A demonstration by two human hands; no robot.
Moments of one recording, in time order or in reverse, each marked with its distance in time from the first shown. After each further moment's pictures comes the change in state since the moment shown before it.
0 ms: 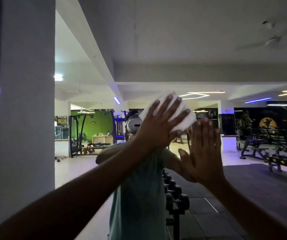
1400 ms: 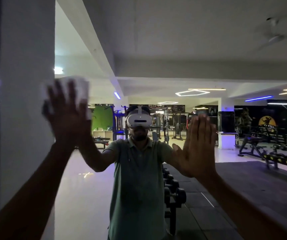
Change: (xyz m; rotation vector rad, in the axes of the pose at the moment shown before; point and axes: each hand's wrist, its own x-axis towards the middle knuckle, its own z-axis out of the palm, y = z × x) left_hand -0.144 -0.130 -0.043 0.118 0.096 -0.973; right_hand -0.003 -0.007 0.001 0.035 0.014 0.016
